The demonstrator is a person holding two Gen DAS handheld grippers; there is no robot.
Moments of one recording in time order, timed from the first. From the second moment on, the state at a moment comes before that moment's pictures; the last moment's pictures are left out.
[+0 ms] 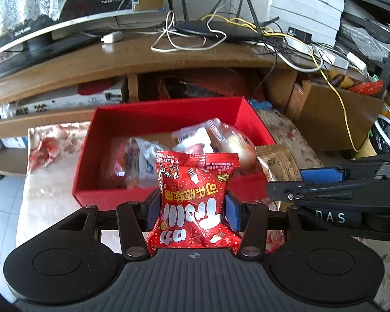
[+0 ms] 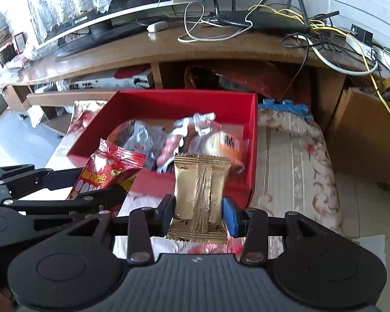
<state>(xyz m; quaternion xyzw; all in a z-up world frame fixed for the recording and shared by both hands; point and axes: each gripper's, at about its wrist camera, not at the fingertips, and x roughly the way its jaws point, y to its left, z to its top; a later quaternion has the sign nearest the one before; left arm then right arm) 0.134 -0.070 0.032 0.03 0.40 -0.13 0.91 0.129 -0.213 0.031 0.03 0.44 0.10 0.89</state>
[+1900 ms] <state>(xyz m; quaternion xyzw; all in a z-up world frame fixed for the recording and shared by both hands) 0.160 -0.033 0.023 0.01 0.40 -0.04 0.91 0.165 -0.207 0.023 0.05 0.45 0.07 0.89</state>
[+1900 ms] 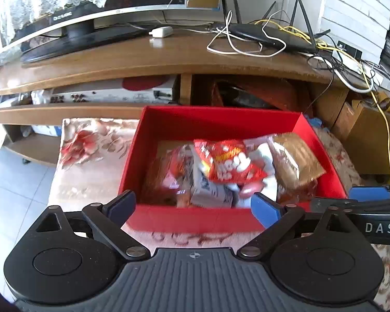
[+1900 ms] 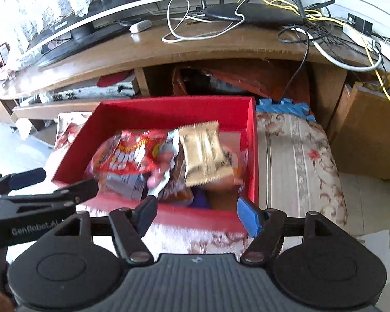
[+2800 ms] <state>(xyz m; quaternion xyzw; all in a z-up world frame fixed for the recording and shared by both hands) 0.066 -0.031 0.014 0.02 0.42 -0.03 0.91 0.066 -0.201 0.013 0.06 0.47 0.09 0.88</state>
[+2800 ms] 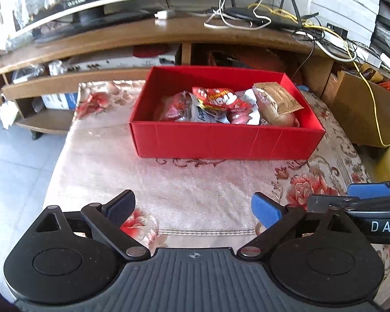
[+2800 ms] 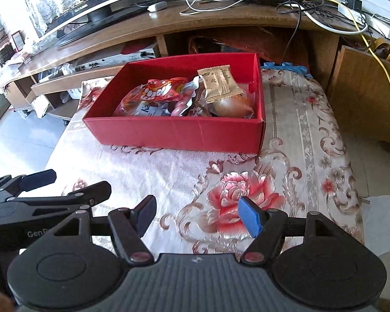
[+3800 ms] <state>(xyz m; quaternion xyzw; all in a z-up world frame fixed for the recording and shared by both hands) 0.055 -0.036 0.026 0.04 0.40 -0.01 0.92 0.055 -0.198 0.017 0.07 0.46 0.12 0.88</state>
